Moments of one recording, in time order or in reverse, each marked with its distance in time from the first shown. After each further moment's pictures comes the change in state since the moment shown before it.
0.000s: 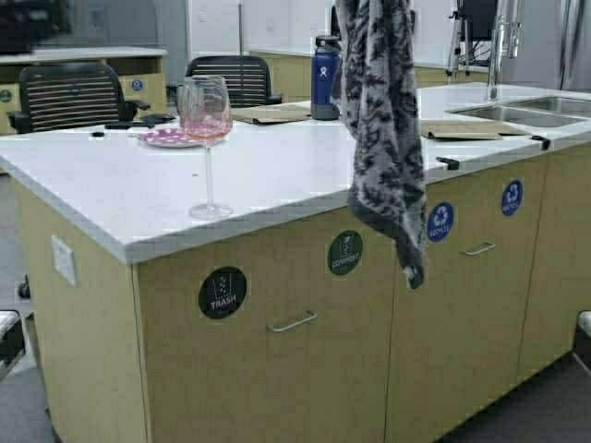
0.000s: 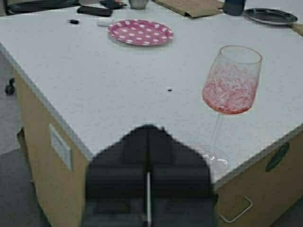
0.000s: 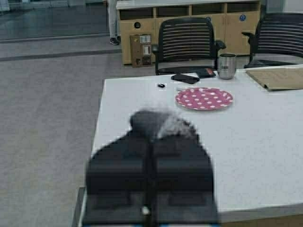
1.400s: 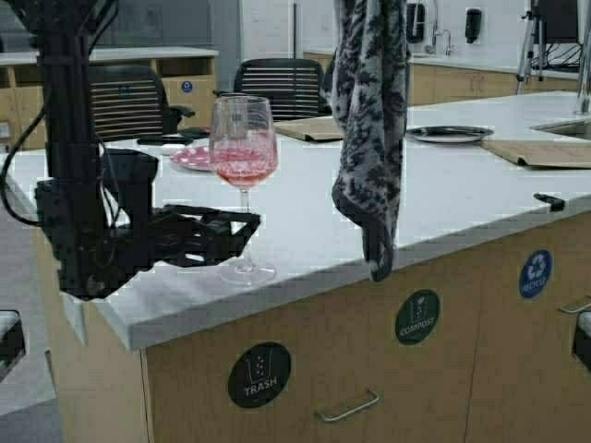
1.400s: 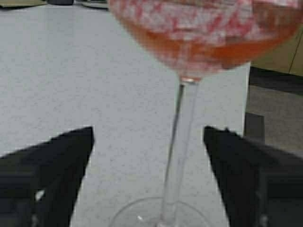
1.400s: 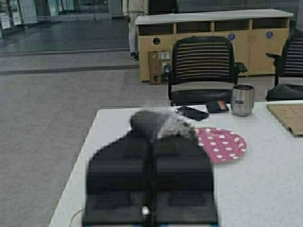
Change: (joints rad) left arm -0.281 1.259 -0.482 0.367 -0.957 0.008; right arm 0.000 0.006 0.015 0.000 -0.077 -0.002
